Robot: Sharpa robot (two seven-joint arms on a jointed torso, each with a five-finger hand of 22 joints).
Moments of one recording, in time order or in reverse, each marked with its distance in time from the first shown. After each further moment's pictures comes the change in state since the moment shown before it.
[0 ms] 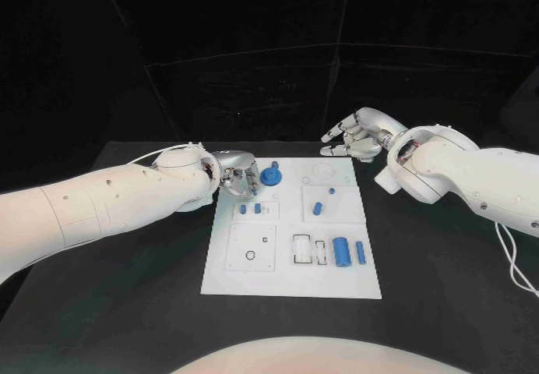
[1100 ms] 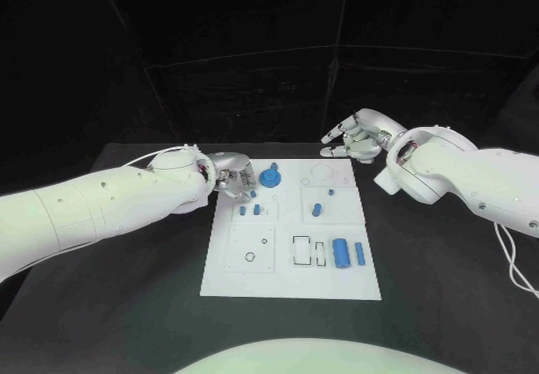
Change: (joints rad) left arm -0.001 -0.014 -0.001 0.000 0.004 0.006 -0.023; left_hand -0.039 -0.039 -0.011 -0.006 -0.004 -0.088 0.027 -0.085 -0.042 -0.081 0.034 -0.095 -0.006 -0.003 0.018 -0.006 -0.037 0.000 -0.016 0.016 -0.059 -0.046; right arm 0.000 0.000 0.000 -0.008 0.000 0.002 -0.001; right_hand 0.000 0.000 0.000 0.000 0.000 0.000 0.000 0.000 0.000 0.000 0.000 0.000 -0.004 0.000 0.000 0.000 0.000 0.000 0.000 0.000 -0.002 -0.005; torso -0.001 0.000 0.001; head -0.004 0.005
